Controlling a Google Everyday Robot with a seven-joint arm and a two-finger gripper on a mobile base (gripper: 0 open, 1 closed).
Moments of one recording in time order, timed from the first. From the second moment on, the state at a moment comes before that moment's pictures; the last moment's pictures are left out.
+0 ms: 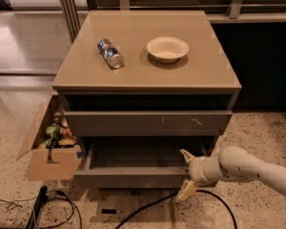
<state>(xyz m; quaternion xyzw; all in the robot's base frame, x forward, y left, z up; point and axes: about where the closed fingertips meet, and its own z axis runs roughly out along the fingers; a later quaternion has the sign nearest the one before) 0.517 -0.150 0.451 -0.61 0.71 0.16 0.32</state>
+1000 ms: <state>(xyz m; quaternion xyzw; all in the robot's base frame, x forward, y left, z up) 0.483 -0.146 0.414 -0.61 0.69 0.20 0.34</state>
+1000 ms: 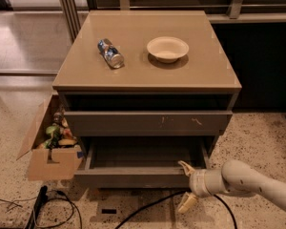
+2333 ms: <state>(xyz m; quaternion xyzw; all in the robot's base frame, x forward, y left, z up) 0.467 -0.152 0.426 -0.61 0.69 0.21 0.33</state>
